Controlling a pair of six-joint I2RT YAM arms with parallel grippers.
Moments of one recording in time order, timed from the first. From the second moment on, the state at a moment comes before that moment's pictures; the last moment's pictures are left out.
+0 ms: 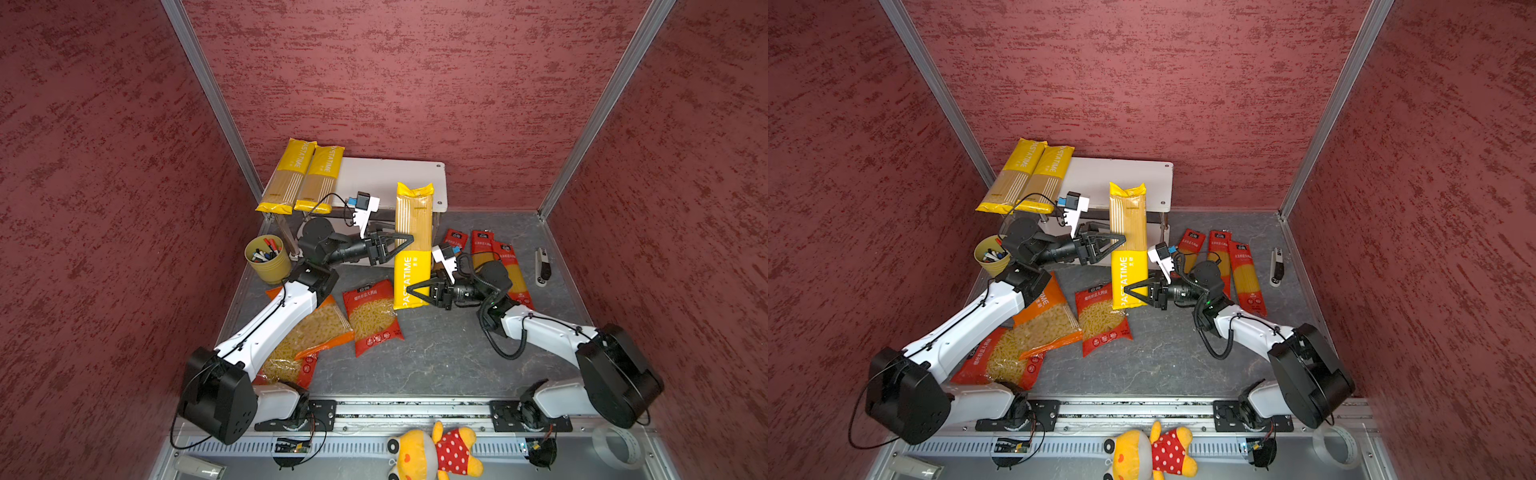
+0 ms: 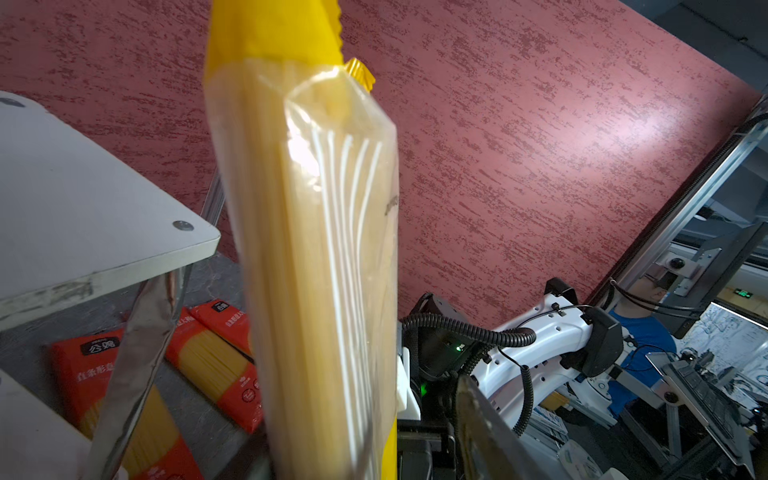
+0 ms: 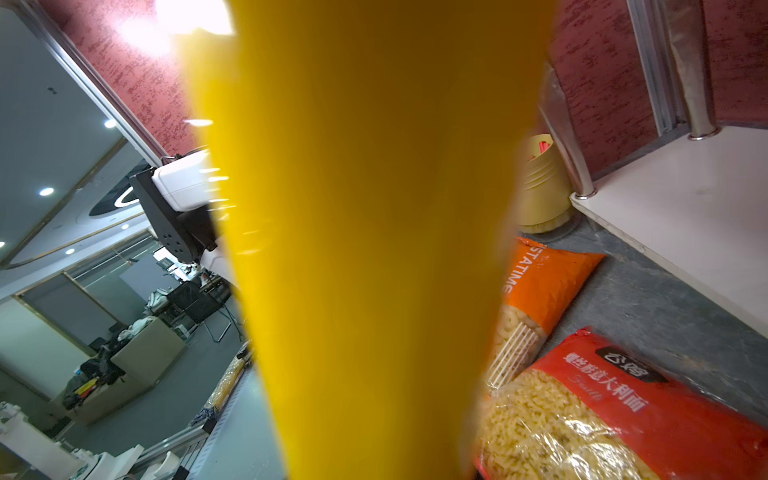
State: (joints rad) left arm -0.41 1.29 1.03 0.47 0.91 -0.66; right arm 0.55 1.40 0.68 0.88 -0.97 0.70
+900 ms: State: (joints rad) left arm -0.46 1.34 1.04 0.42 0.89 -0.72; right arm 0.57 1.32 0.70 0.87 -0.78 0.76
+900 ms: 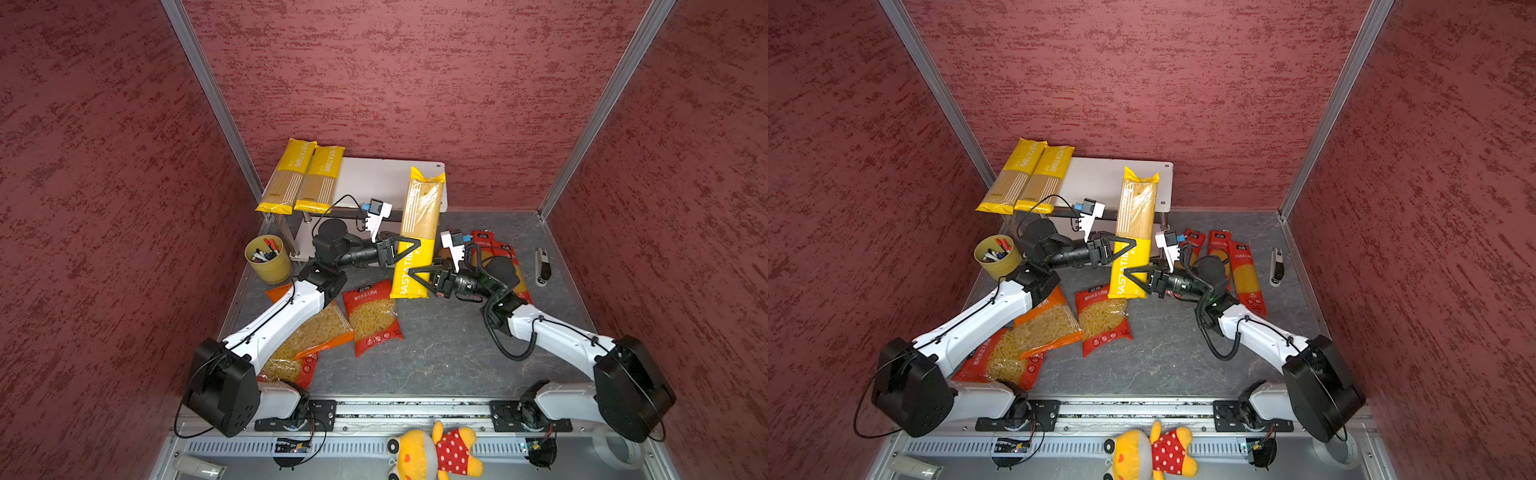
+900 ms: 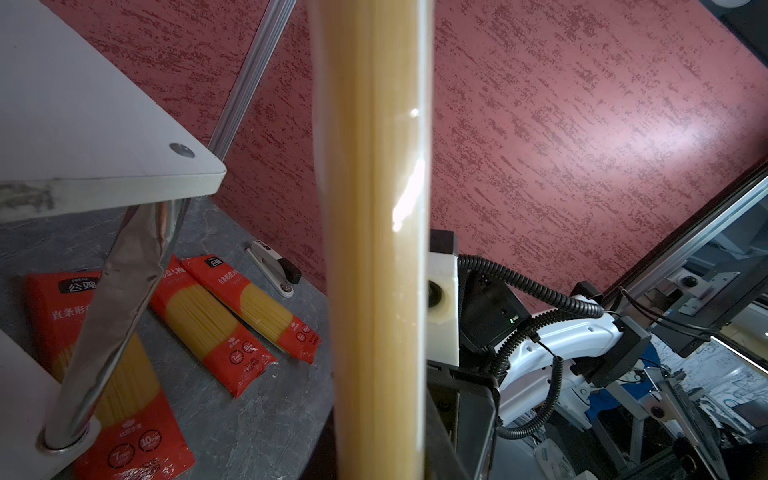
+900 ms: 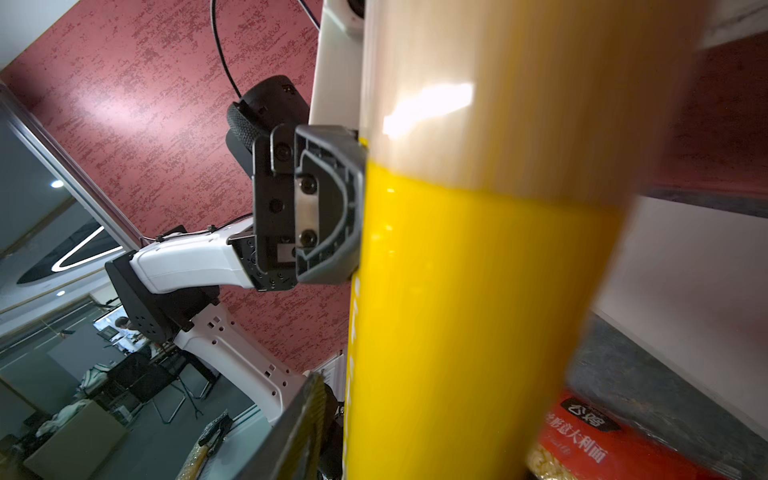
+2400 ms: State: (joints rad) left arm 0.05 0.91 1.15 -0.39 0.44 -0.88; right arm 0.61 1.79 1.57 0.26 -0.51 1.33
